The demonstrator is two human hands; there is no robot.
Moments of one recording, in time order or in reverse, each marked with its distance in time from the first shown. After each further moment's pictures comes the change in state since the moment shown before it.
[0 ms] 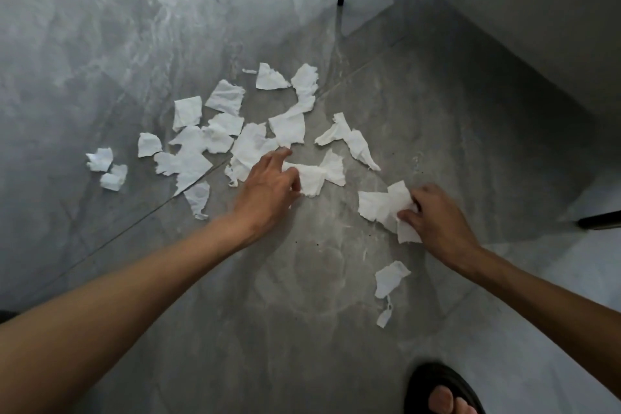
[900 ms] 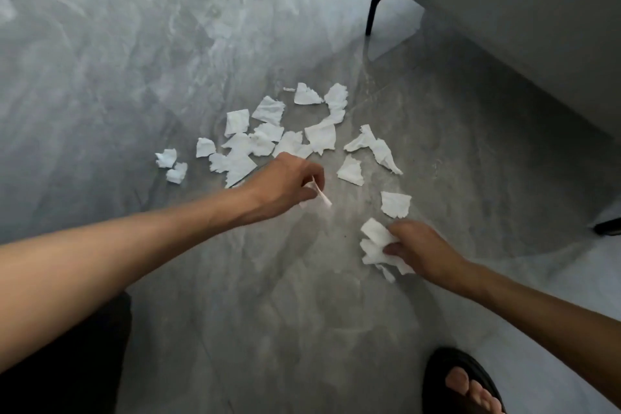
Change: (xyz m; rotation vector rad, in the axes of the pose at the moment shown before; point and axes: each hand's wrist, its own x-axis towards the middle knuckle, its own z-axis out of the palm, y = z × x) left_hand -0.048 0.016 -0.099 -0.195 -0.104 0.088; right_hand -0.050 -0.053 0.007 -0.037 -0.291 -0.309
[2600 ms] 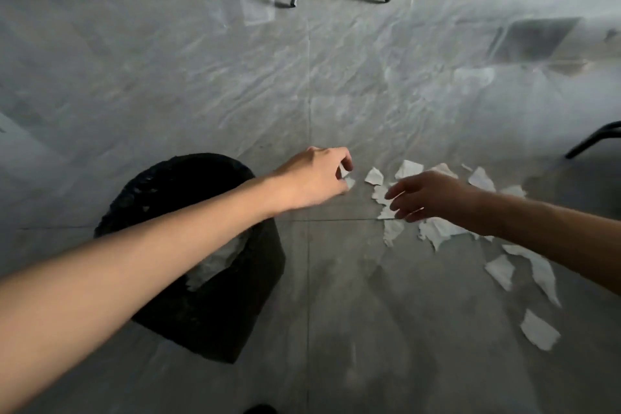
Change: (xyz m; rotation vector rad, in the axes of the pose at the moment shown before) left_hand -0.209 -0.071 -0.140 -0.135 0.358 -0.577; right_hand 0.115 -0.313 -0.083 0.393 -0.445 -0.117
